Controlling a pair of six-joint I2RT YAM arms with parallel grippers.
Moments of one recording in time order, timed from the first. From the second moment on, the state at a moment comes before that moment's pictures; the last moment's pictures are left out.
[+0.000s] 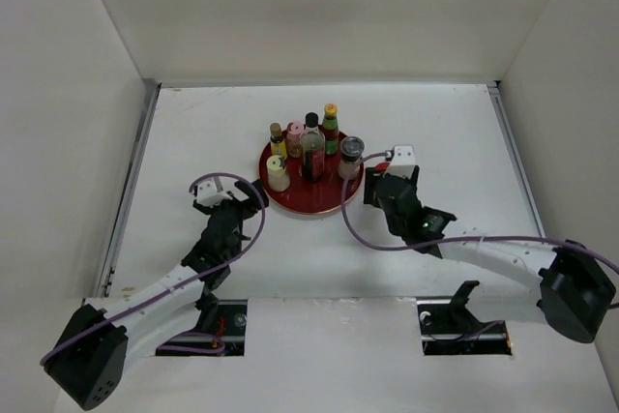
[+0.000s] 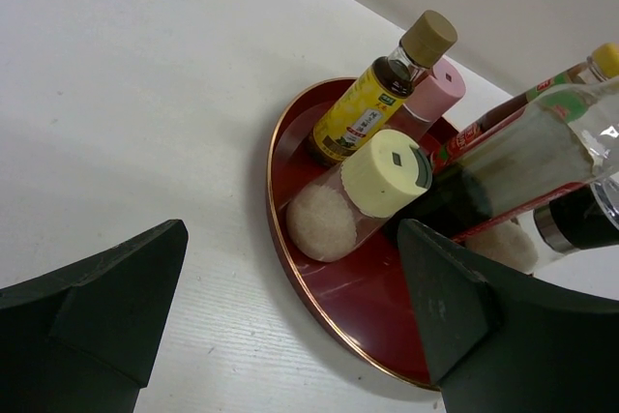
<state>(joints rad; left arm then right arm) -0.61 0.82 0.15 0.56 -0.67 -0.58 0.80 1.18 0.61 0.09 0.76 0.34</state>
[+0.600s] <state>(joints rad) -0.60 0.75 0.15 0.56 -0.67 -0.59 0.93 1.65 0.98 0.28 0.69 0.28</state>
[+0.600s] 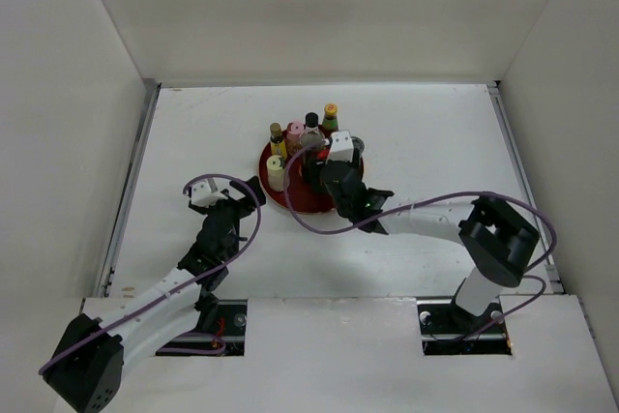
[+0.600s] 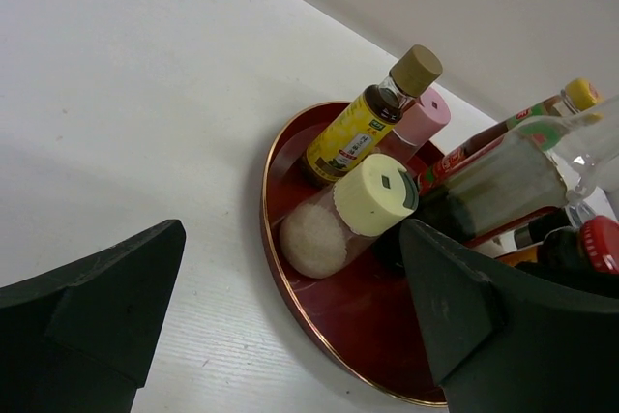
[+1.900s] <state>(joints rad) -0.65 0.81 0.33 0.11 -0.75 -0.66 0.78 0.88 0.37 0.36 0.90 0.46</state>
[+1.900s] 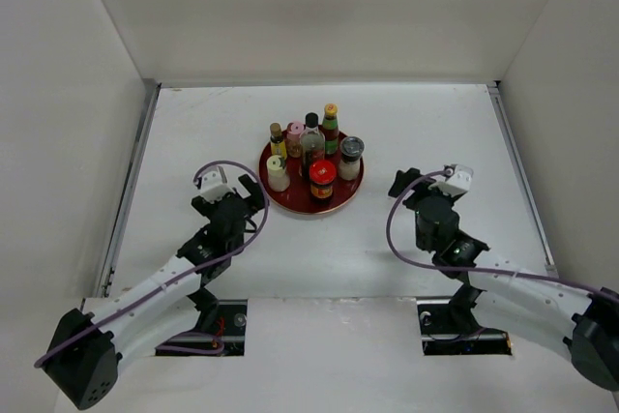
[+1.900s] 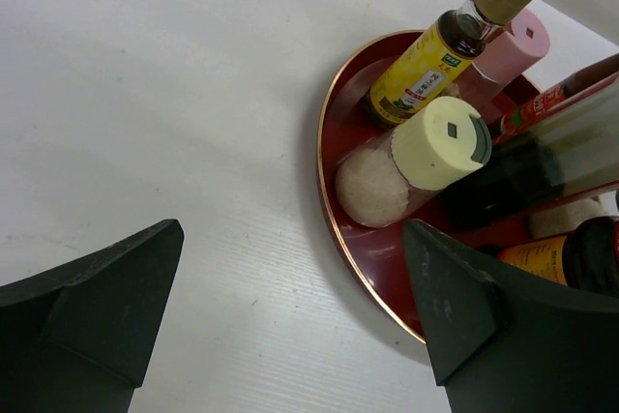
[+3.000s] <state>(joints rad) -0.67 0.86 0.27 0.15 -0.76 -0.71 0.58 1.01 0.29 0.38 0.69 0.68</state>
